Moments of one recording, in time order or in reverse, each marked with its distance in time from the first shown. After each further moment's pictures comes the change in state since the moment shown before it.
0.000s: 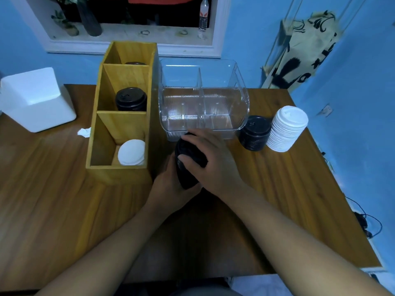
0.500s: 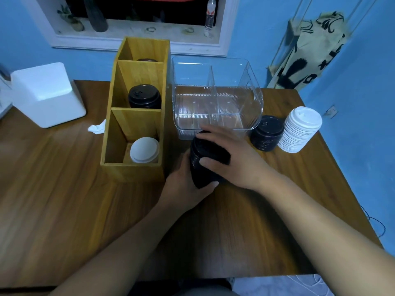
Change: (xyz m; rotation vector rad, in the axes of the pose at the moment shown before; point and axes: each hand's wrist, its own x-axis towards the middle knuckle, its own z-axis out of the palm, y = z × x) left_hand 0.000 0.001 -0.003 -0.022 -0.005 -0.050; right_hand 0.012 0.004 -0.031 0.032 -0.272 0.018
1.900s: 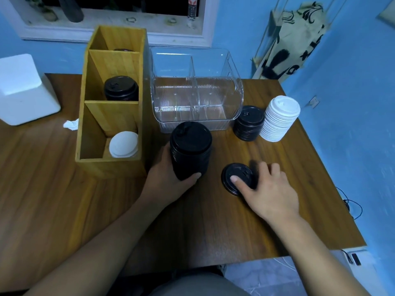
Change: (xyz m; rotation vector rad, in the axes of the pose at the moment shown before) left_hand 0.001 0.005 0.000 0.100 -0.008 -0.056; right_hand -0.126 0.042 0.013 -0.584 0.086 0.812
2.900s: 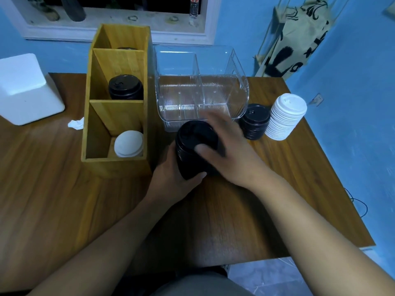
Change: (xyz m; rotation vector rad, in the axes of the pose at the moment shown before) left_hand 0.000 -0.005 0.000 -0.080 -0.001 0.072; right_hand 0.044 -0.089 -0.050 0.611 0.028 -0.676
